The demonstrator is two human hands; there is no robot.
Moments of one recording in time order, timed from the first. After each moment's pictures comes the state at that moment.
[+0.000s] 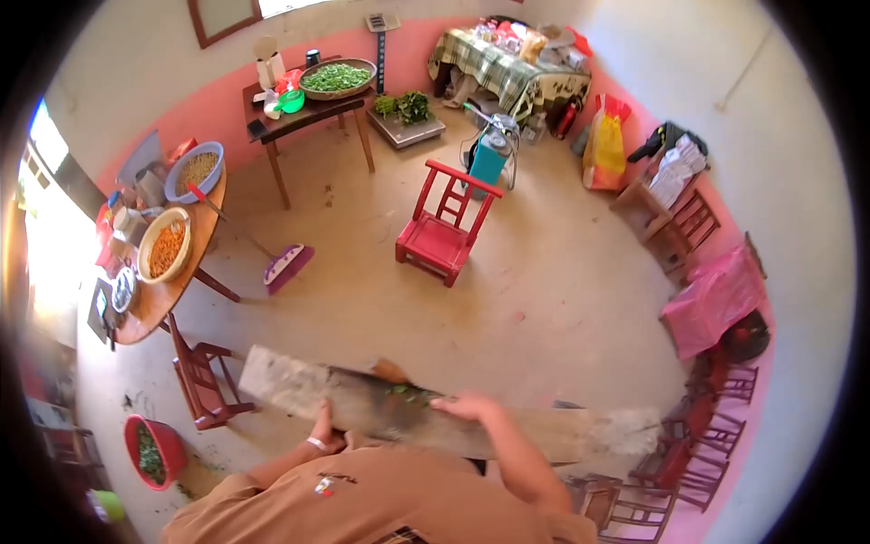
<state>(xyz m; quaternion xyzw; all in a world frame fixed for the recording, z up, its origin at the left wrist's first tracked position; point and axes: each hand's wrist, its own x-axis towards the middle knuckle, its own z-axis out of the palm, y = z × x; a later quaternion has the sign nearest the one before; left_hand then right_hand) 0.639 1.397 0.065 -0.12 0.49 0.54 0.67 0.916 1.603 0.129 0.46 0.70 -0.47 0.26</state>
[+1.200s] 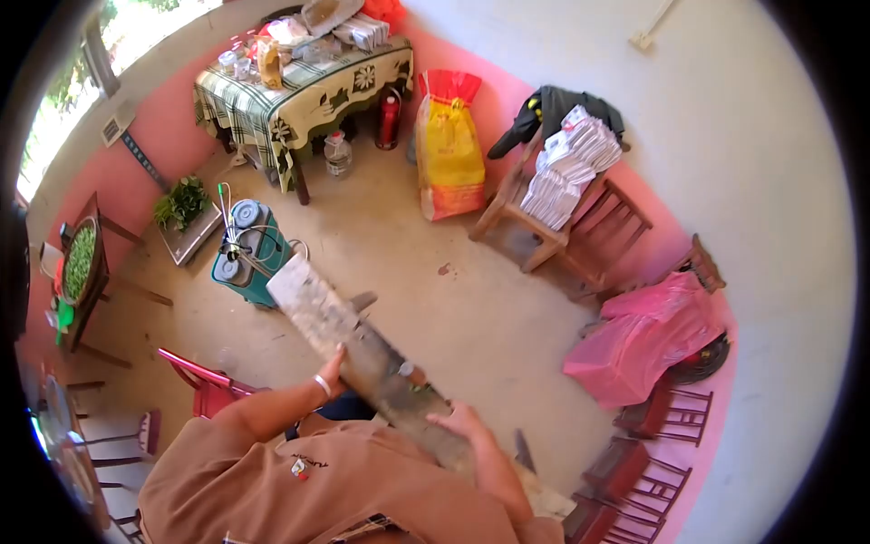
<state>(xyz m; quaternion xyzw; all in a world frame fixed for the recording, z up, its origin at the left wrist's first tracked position) 1.222 2.480 -0.014 0.02 0.47 0.35 0.81 1.542 2.402 0.087 0.68 0.52 -0.52 -0.02</state>
